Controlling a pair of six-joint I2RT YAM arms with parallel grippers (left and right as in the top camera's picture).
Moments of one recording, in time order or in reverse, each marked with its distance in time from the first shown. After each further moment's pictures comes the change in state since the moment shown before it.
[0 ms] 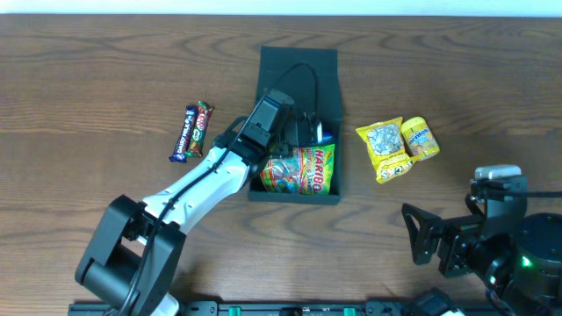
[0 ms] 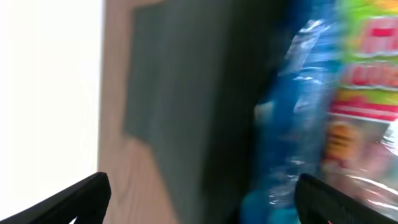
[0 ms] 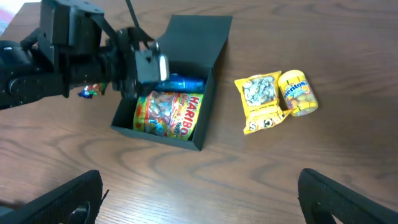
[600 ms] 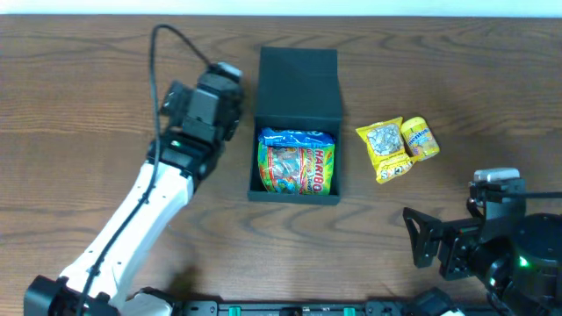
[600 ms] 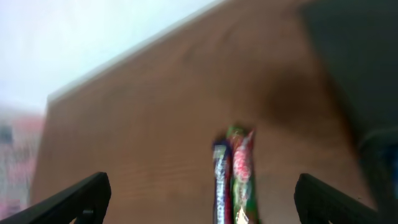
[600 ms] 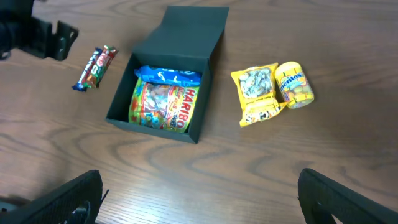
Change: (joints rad) left arm 0.207 -0.305 0.006 -0.328 -0.342 -0.843; right arm 0.000 0.000 0.000 -0.032 0.005 0.000
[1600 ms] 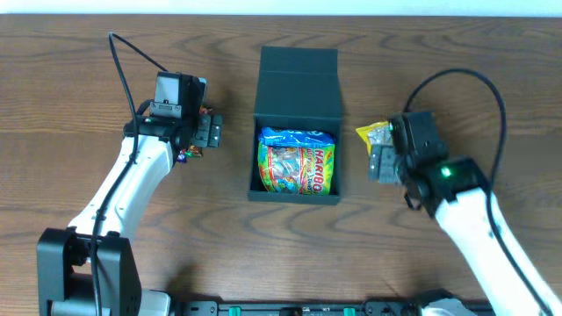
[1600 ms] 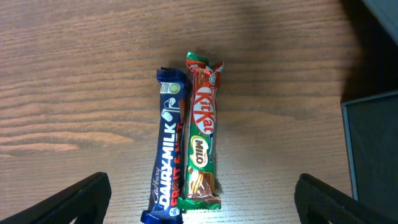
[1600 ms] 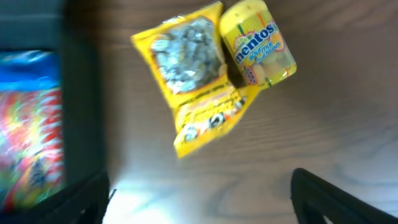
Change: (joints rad) left arm 0.227 0.169 0.000 -0.082 0.404 -0.134; right arm -0.229 0.510 -0.482 0.574 0.140 -0.009
